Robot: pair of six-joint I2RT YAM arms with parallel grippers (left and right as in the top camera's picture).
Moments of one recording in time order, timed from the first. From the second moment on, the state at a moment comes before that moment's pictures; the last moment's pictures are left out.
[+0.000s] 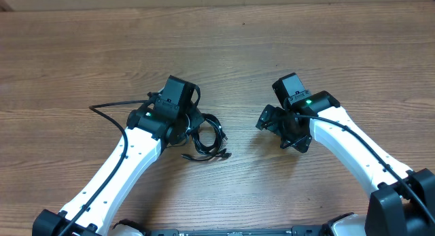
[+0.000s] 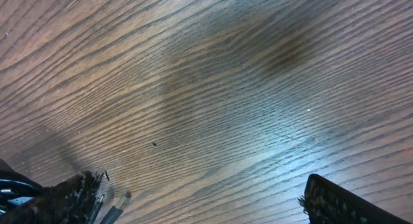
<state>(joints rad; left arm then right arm) -0.42 1.42 1.03 -0.73 0.03 -1.05 0.39 1.57 1.07 -0.92 -0.08 0.88</state>
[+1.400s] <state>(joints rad) -0.49 1.27 1.15 -1.03 -0.17 -0.91 0.39 1.57 1.07 -0.92 -0.08 0.88</state>
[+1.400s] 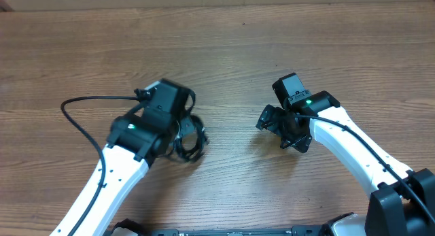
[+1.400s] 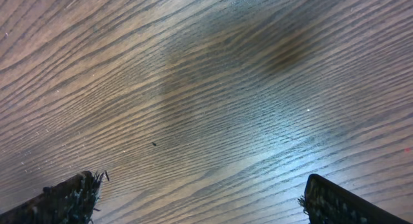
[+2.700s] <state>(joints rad) -0.50 1.37 1.10 -0.97 0.00 -1.74 0.39 1.57 1.07 -0.83 -0.32 0.88</state>
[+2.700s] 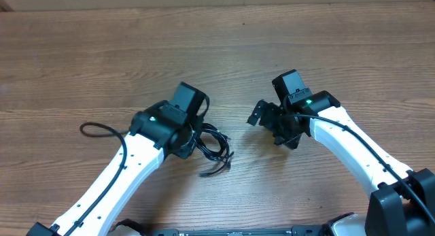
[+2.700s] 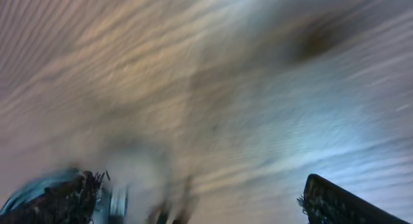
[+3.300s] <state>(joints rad) -0.43 1.37 1.10 -0.99 -0.10 -1.85 0.50 1.57 1.07 -0.85 -0.78 1.09</state>
